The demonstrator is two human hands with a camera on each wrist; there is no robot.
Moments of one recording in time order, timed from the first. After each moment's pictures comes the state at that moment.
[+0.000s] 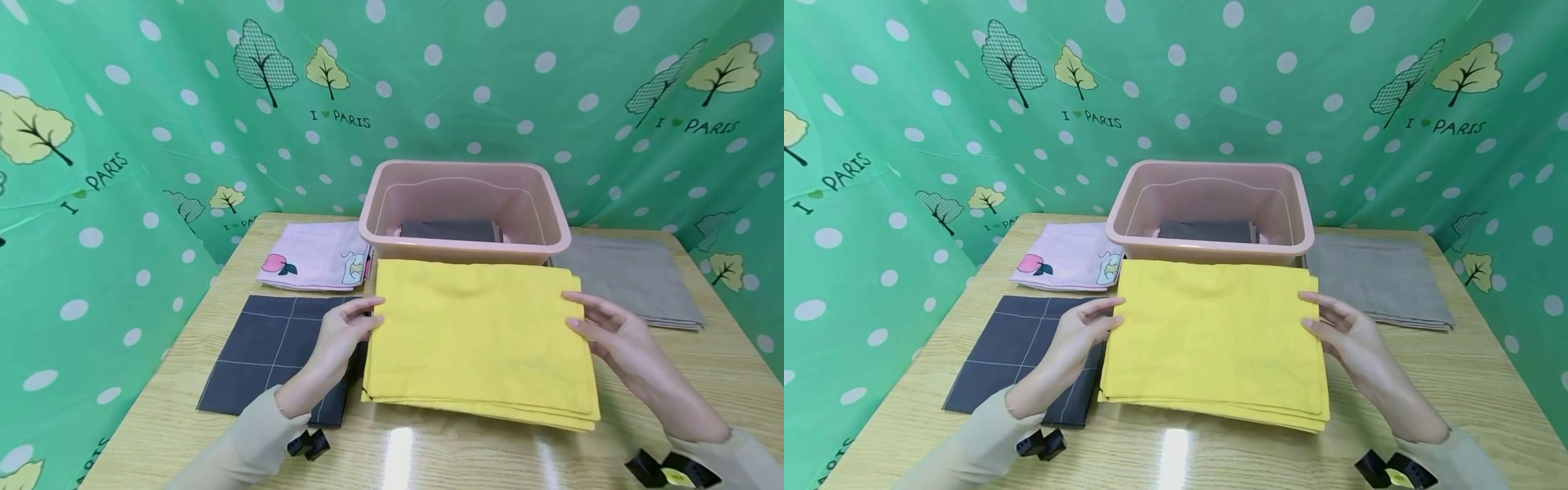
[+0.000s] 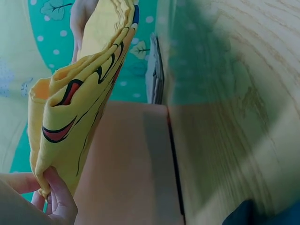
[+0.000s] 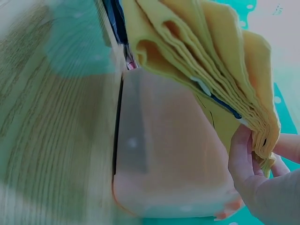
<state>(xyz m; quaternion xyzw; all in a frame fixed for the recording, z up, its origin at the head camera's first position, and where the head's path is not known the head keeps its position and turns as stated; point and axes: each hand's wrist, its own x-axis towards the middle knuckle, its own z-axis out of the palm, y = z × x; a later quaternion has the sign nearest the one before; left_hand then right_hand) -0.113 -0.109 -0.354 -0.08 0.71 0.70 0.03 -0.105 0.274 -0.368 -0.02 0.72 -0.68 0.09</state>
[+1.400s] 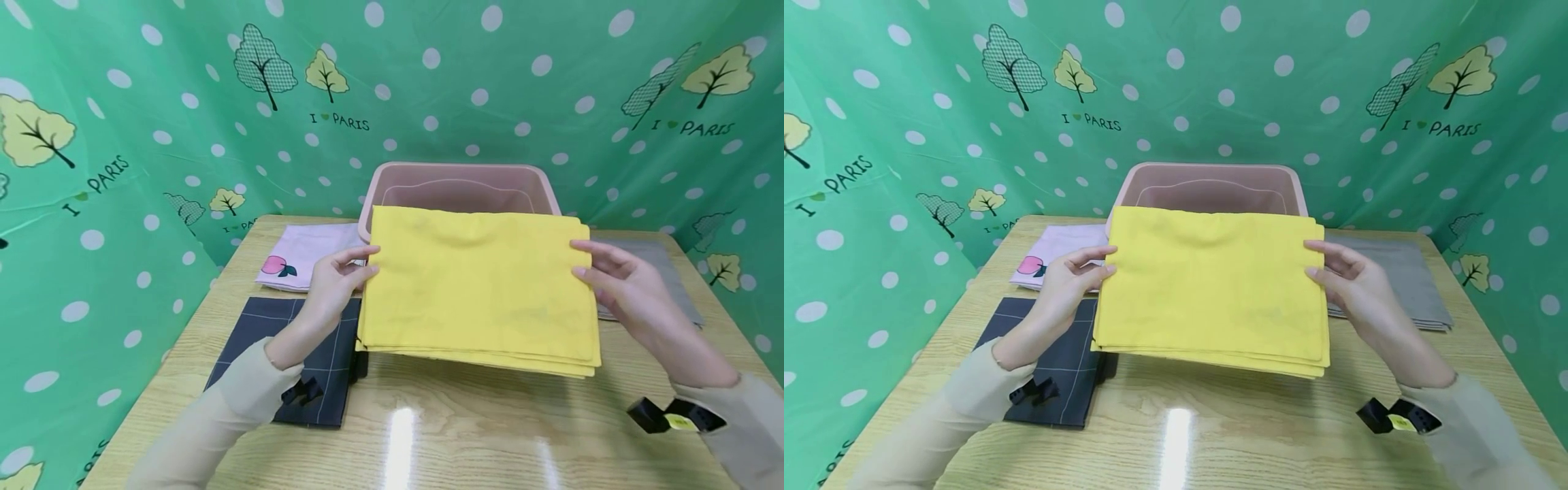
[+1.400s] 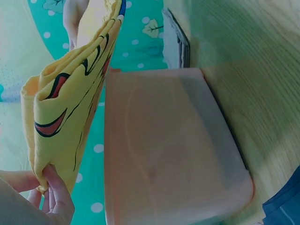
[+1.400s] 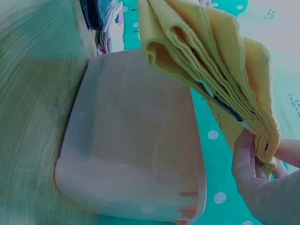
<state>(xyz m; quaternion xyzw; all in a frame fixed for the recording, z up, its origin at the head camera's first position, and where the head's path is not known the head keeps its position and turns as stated) -0.144 -0.113 -0.294 0.02 0.73 0.68 0.00 -0.129 0.254 -0.292 -0.02 0.69 -0.72 0.05</state>
